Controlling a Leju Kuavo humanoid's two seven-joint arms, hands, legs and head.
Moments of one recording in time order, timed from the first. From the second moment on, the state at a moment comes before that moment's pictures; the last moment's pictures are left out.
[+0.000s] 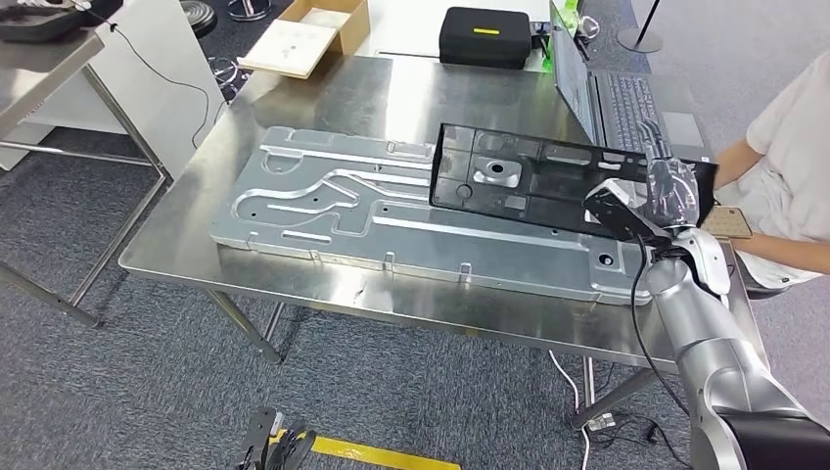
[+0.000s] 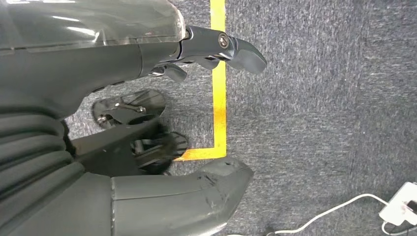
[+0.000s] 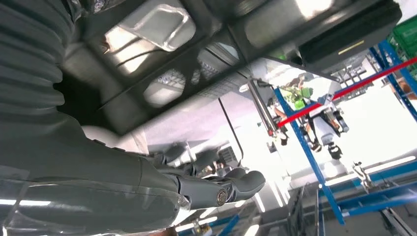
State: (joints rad) left arm -0.24 -0.20 0.84 -0.20 -0.88 -0.14 -0.51; right arm -0.80 -0.23 0.05 -0.72 0.72 -0.43 -0.41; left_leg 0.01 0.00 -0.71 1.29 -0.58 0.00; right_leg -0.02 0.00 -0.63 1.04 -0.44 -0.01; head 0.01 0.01
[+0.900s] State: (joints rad) left arm -0.25 -0.21 0.81 -0.20 -0.87 -0.13 -0.51; right arm -0.74 -0.22 0.05 -0.87 0.63 -0.52 -0.47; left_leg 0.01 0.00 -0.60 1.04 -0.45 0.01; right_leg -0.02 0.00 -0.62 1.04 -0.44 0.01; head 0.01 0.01
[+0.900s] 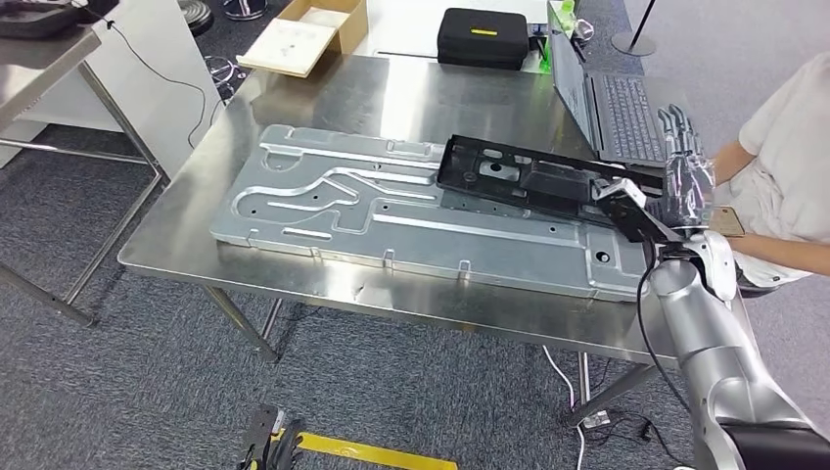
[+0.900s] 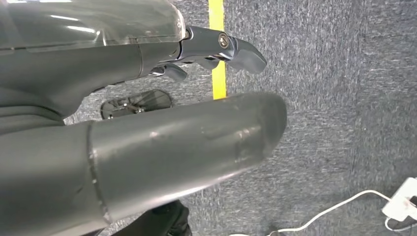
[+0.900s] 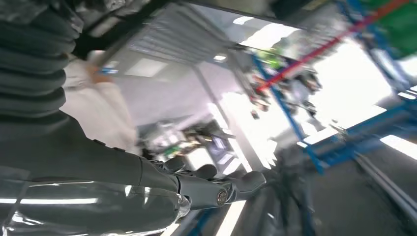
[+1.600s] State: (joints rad) left arm -0.24 -0.21 0.82 -0.20 -0.79 -0.25 -0.46; right arm -0.49 -0.04 0.34 -1.52 0.82 -0.61 -0.40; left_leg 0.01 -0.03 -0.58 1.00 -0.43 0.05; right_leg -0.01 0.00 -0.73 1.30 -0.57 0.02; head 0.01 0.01
